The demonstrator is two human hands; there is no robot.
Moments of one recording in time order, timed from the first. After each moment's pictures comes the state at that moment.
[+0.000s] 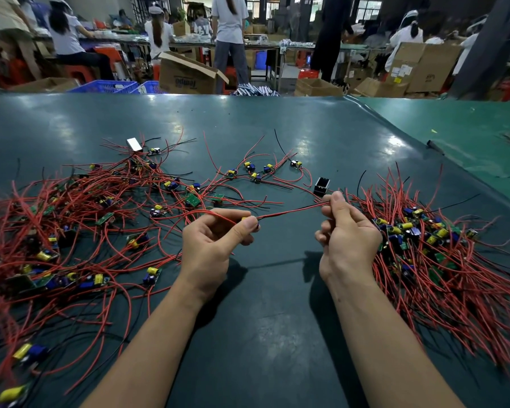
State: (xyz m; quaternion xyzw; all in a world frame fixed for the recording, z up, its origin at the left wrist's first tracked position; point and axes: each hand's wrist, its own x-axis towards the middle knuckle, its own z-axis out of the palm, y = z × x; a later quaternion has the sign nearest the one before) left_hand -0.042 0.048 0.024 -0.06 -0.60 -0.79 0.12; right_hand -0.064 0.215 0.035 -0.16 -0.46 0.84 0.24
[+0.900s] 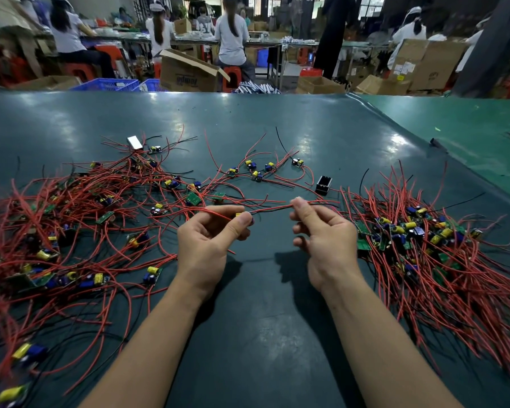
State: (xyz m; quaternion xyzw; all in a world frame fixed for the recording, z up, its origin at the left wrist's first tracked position) left_hand -0.047 0.047 0.020 -0.04 -0.61 -0.78 0.16; right_hand -0.056 0.197 0.035 -0.11 -0.56 0.82 0.13
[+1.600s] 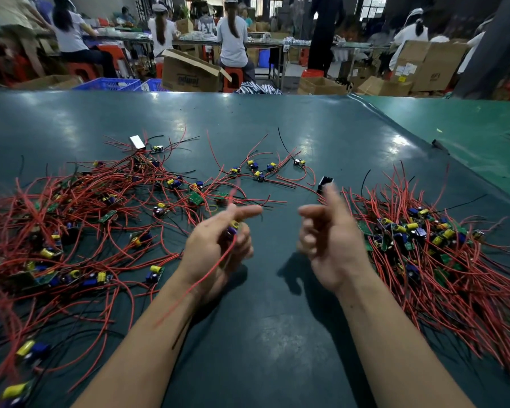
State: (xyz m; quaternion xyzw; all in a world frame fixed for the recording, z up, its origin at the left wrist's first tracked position) left_hand -0.052 0.044 0.025 -0.05 -0.47 -0.88 -0.08; right_hand -0.056 0.211 0.040 -0.08 -0.48 0.88 -0.02
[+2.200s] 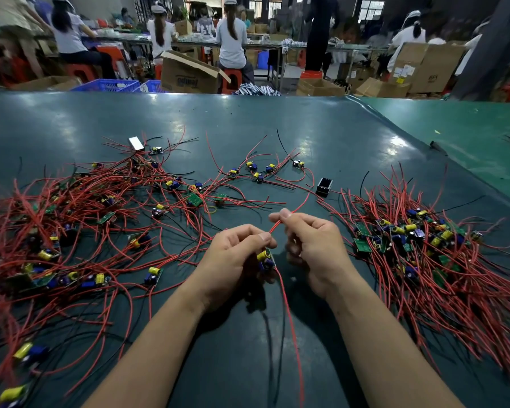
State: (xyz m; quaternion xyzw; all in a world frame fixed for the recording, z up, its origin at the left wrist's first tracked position) left_hand -0.039 0.055 0.020 -0.07 -0.60 -0.79 -0.11; right_hand -0.055 0.198 0.027 -0.03 -0.62 0.78 0.00
